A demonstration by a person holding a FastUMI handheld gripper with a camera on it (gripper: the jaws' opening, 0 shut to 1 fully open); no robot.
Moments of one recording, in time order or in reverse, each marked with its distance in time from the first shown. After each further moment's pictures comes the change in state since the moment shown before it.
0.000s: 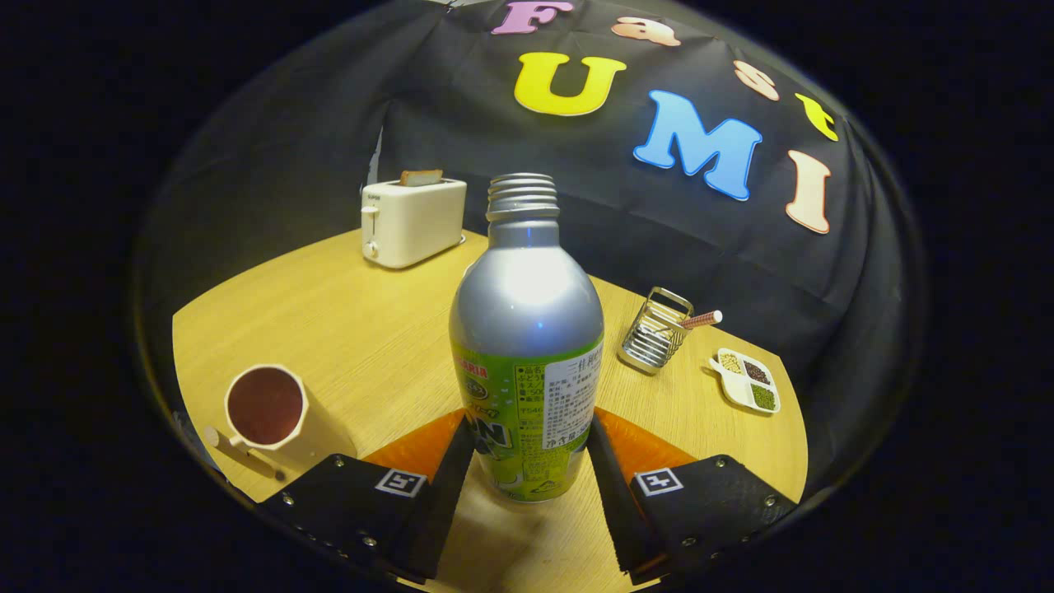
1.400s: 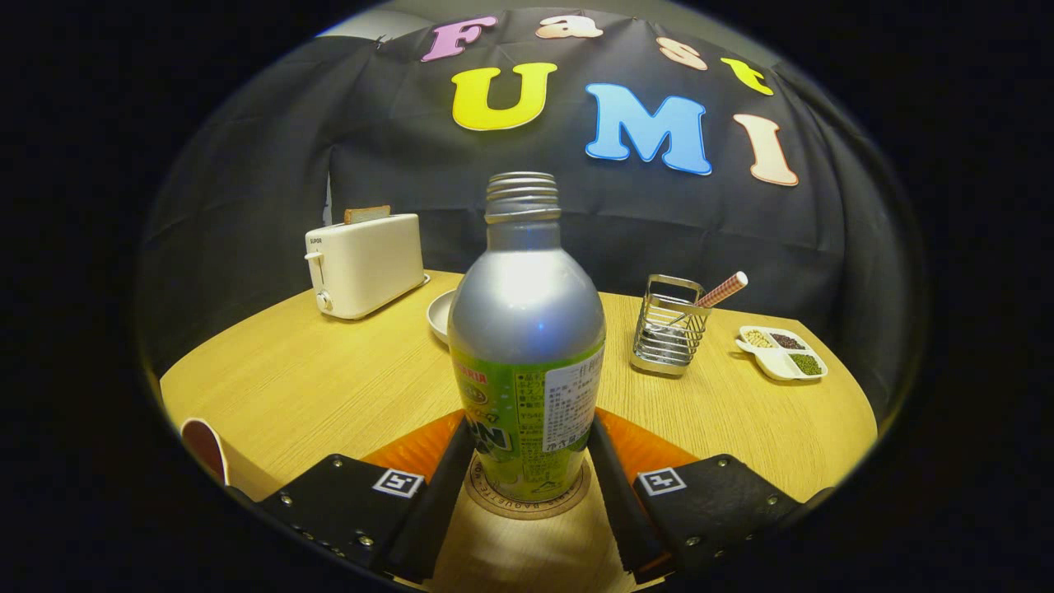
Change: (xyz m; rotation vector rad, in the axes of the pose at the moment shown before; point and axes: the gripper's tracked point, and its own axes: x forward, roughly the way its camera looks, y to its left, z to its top) arm 0.072 -0.001 -0.014 0.192 -0.108 -0.036
